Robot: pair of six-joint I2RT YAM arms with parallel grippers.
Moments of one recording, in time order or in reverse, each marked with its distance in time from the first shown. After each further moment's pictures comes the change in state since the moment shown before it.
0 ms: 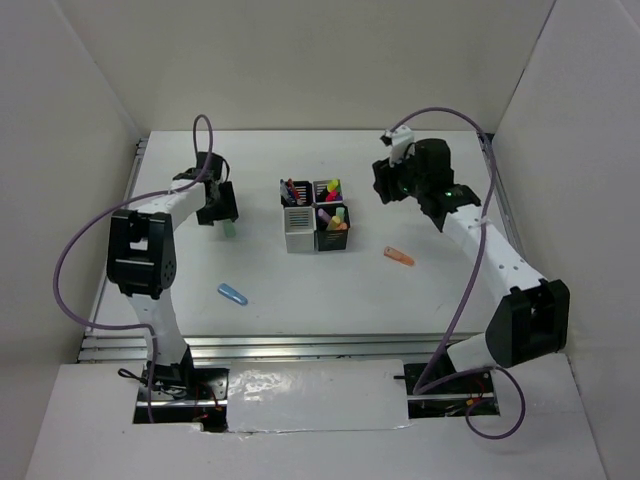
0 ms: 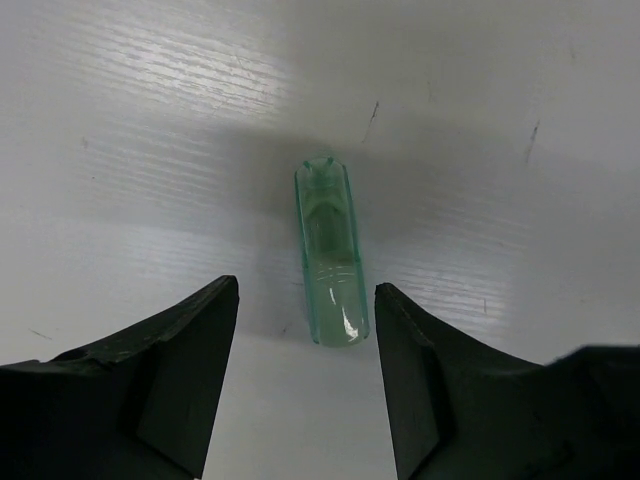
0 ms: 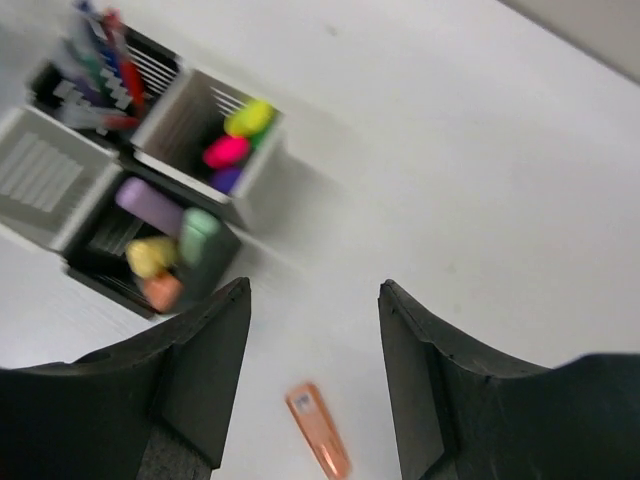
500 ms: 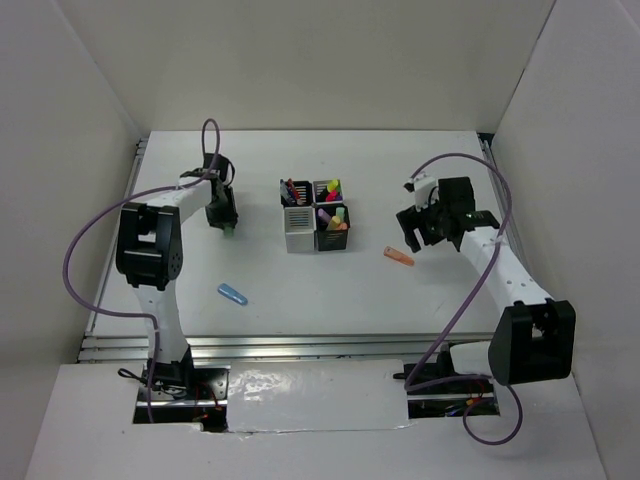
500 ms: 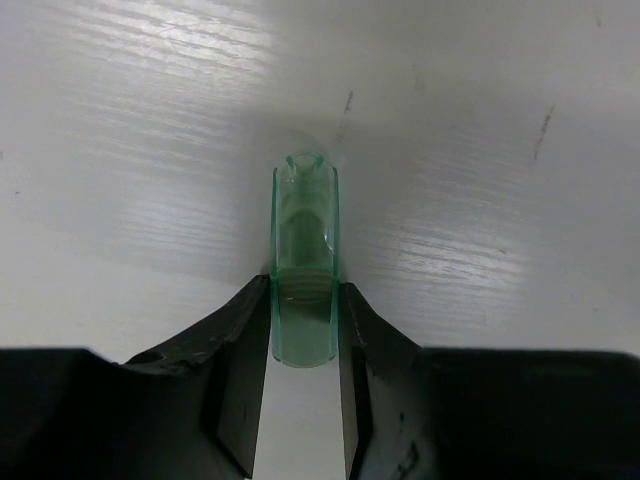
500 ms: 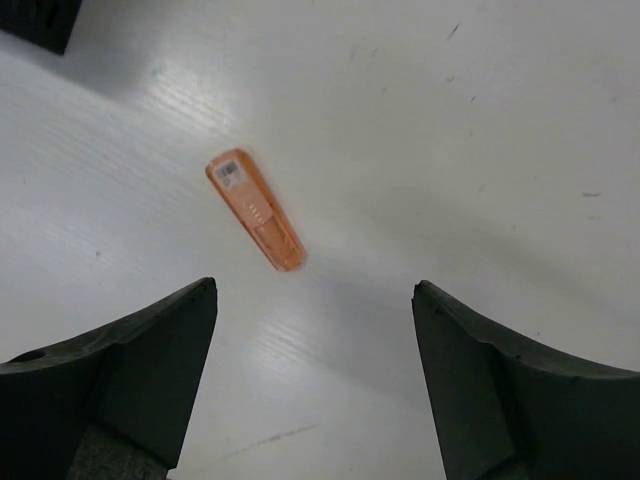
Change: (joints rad) left arm -0.010 0.114 0.076 -0.066 0.033 0.006; right arm -0.234 -0.136 -0.257 -0.275 0.017 -0.177
